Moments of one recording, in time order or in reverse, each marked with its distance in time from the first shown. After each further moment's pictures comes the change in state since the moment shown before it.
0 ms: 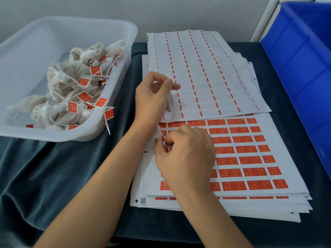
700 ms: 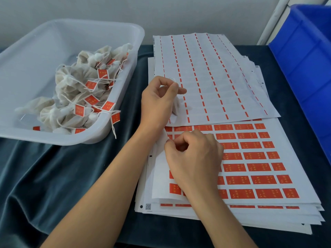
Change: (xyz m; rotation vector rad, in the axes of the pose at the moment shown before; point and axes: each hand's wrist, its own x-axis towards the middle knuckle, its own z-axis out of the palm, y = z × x) left_hand 0.001 -0.001 -0.001 0.016 0.002 -0.047; right_hand 0.009 0.011 0.006 0.089 -0.054 0.149
